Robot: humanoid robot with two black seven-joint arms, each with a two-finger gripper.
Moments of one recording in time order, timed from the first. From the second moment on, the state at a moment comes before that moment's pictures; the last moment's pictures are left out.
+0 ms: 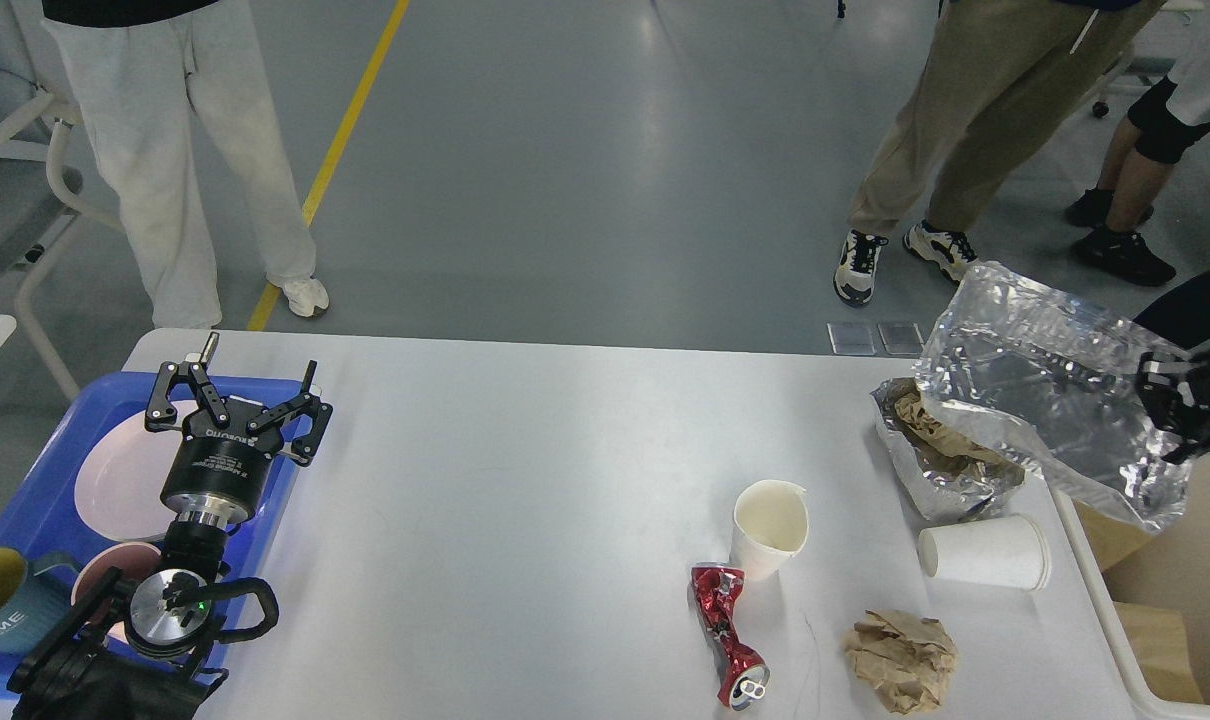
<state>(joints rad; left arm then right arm) -0.32 0.15 -1.35 -0.73 0.03 -0.59 -0.20 2.24 -0.51 -1.71 1.51 0.06 0.53 -0.12</state>
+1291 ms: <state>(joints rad) -0.32 0.15 -1.35 -0.73 0.03 -0.59 -0.20 0.49 -0.43 -0.84 -0.02 -0.02 0.02 -0.13</state>
